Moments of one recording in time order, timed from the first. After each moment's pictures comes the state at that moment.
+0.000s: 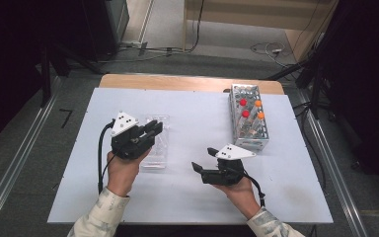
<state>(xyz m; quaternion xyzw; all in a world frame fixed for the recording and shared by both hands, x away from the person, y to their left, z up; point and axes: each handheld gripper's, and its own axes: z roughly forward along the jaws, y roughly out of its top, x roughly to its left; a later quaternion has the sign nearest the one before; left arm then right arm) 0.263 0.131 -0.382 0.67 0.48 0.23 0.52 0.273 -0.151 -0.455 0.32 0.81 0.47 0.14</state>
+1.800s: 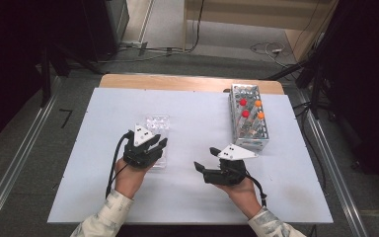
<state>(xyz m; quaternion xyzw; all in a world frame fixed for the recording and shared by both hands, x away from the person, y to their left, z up) 0.273 0.116 -0.433 0.73 0.47 0.24 0.44 0.273 -0.156 -0.455 0.33 0.81 0.46 0.15</state>
